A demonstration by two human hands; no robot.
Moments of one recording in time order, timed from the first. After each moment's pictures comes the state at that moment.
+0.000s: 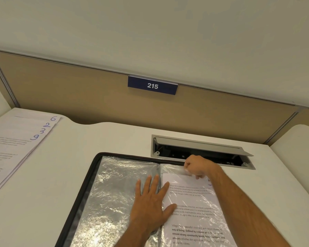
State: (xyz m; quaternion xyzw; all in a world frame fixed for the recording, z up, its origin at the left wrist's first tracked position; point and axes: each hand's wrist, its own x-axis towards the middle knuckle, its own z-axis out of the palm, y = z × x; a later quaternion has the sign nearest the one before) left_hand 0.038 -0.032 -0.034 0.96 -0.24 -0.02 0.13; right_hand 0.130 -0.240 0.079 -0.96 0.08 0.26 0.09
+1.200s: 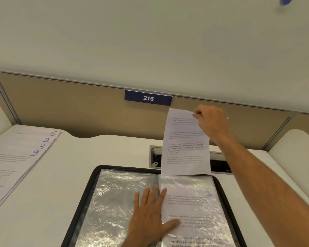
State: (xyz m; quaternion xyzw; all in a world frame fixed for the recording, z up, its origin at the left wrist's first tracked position) left_hand 0.036 -0.027 -0.022 0.96 -0.22 -0.02 0.19; right_hand 0.180 -0.259 0.219 -0.95 -0.04 -0.30 0.09
